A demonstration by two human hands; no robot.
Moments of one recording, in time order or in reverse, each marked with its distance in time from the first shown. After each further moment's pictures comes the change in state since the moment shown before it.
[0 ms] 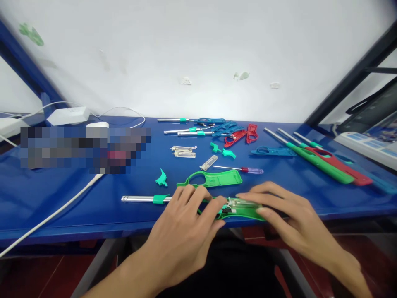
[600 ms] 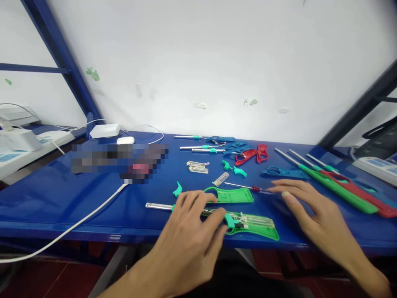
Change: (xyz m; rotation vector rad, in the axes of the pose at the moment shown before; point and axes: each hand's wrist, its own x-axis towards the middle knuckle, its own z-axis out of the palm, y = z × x) left_hand -0.002 -0.003 -0.018 -0.059 0.153 -0.078; right_hand 0.013 0.049 -0.010 -0.183 0.260 0.126
